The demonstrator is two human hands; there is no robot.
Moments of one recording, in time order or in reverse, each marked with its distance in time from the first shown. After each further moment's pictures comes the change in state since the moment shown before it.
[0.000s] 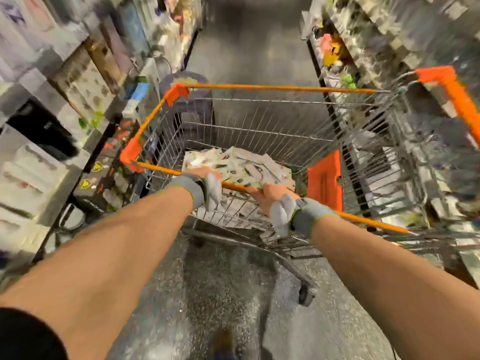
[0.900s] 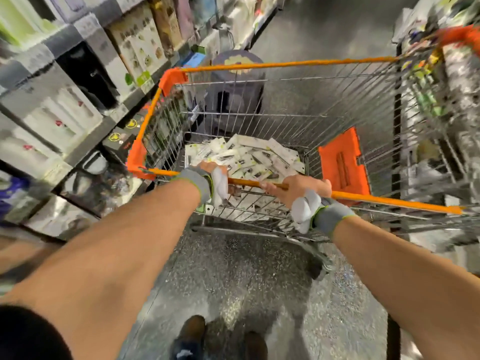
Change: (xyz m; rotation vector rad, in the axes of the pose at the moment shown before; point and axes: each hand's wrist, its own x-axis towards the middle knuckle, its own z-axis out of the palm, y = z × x) left_hand 0.038 0.029 0.022 -0.265 0.006 -0.357; right_hand 0.096 0.056 -0.027 -0.404 0.091 -0.126
